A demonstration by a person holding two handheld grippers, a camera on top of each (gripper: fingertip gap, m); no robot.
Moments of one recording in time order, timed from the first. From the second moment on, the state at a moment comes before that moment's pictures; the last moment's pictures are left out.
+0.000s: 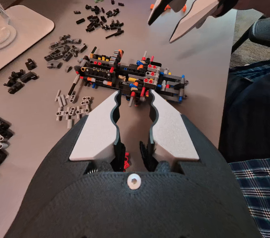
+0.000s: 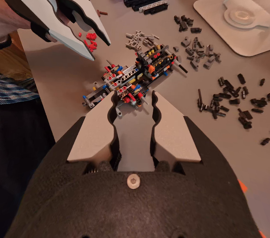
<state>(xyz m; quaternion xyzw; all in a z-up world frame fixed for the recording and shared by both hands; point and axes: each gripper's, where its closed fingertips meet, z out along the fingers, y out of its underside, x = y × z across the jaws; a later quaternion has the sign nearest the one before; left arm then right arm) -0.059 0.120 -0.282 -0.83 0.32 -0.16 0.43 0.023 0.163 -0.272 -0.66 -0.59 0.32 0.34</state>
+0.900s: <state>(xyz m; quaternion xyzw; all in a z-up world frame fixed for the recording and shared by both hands) -0.142 0.175 -0.206 -0.82 0.26 0.00 0.51 -0.004 0.243 -0.208 -0.63 -0.50 0.33 0.49</state>
